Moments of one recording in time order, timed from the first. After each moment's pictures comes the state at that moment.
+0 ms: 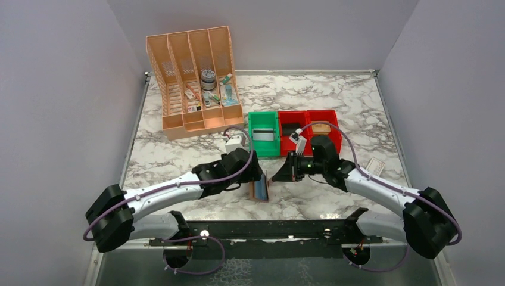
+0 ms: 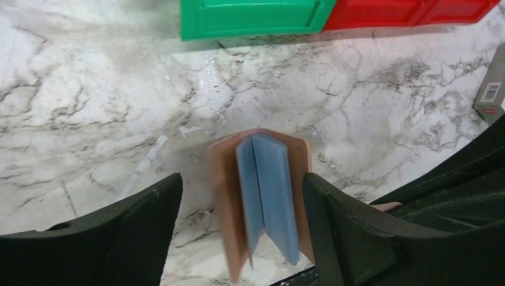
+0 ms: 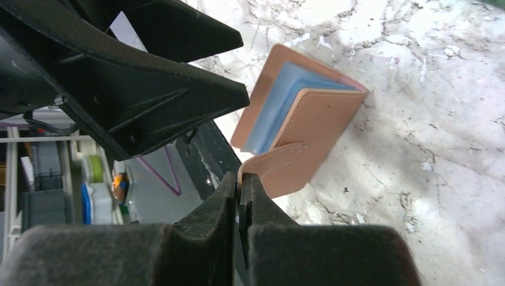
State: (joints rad) left arm -0.99 1.20 0.70 -0.26 -0.29 -0.90; right arm 0.62 1.15 0.52 0.05 -0.63 0.65
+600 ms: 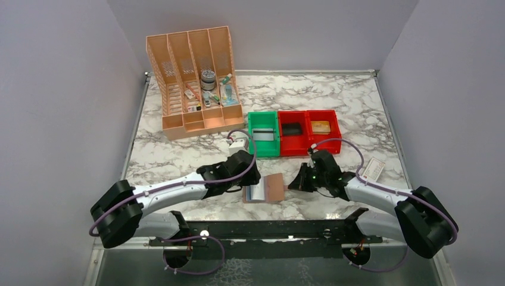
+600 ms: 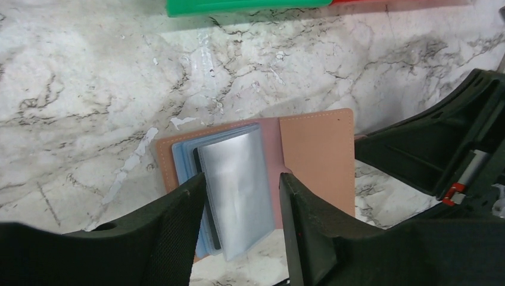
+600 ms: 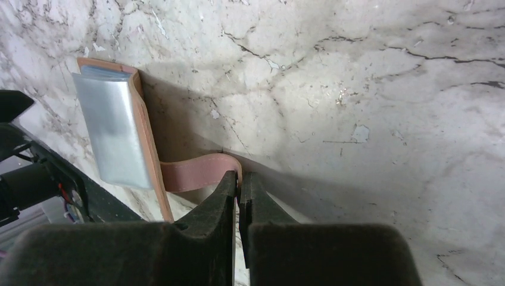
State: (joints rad) left arm -0.99 1.20 0.64 -0.23 -0.27 -0.91; right arm 0.58 1.17 0.33 -0.01 -0.25 0.75
